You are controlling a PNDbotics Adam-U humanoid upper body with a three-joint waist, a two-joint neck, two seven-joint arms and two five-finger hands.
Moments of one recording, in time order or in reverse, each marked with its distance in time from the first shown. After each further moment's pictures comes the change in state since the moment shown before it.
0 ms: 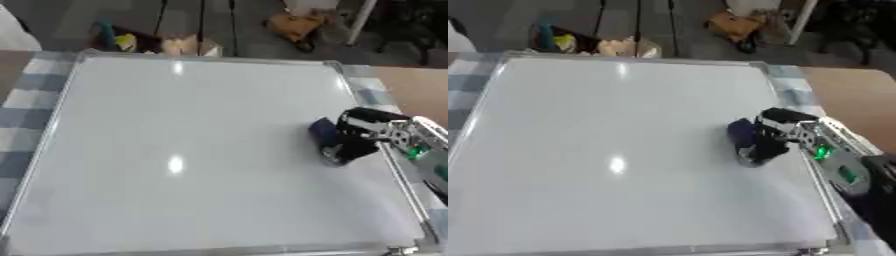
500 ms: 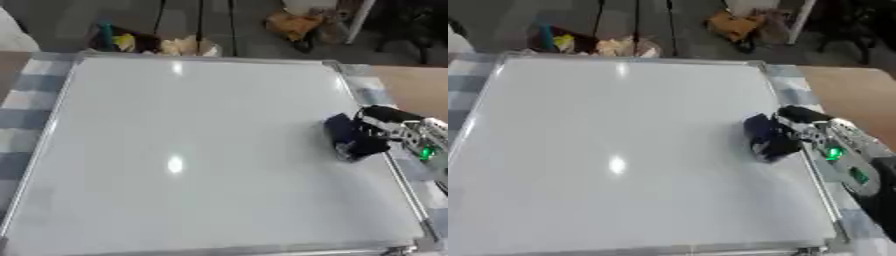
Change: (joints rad) left arm 0.001 0.000 0.000 0.000 -0.002 0.000 0.000; right arm 0.032 -0.024 -0.035 0.025 0.038 0.014 -0.056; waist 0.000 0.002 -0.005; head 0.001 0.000
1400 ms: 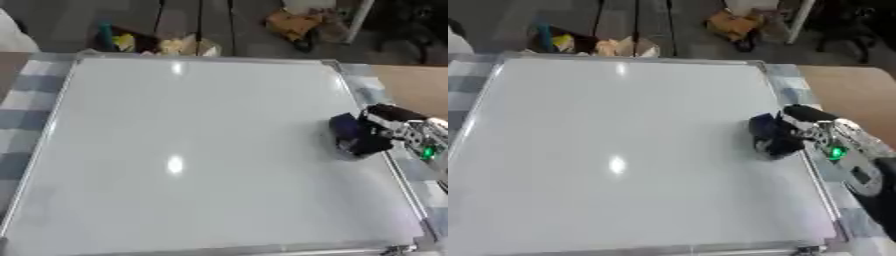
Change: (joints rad) left arm 0.001 0.000 0.000 0.000 0.000 0.000 0.000; right arm 0.017 0.000 -0.035 0.042 0.024 0.028 -0.056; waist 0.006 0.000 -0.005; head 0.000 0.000
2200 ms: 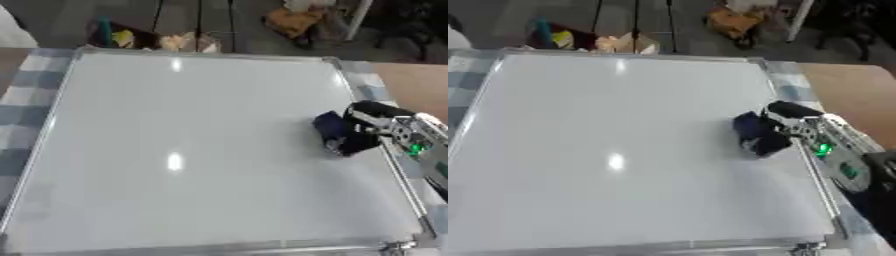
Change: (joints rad) left arm -0.001 0.000 0.000 0.000 0.001 0.000 0.000; right arm -0.026 0.021 0.026 -0.034 -0.020 -0.001 0.030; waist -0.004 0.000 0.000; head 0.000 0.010
